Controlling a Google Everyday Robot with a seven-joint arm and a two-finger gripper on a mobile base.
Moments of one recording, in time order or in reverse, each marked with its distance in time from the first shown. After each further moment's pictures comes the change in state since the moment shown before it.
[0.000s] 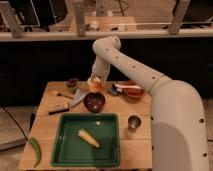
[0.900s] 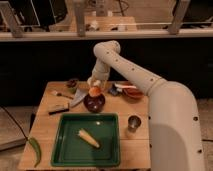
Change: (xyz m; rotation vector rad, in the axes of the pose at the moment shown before) arm -0.011 0.006 0.021 0.003 -0.071 0.007
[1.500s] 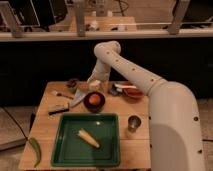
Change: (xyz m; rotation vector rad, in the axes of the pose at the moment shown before) arm -0.001 0.002 0.000 0.000 -0.002 -0.005
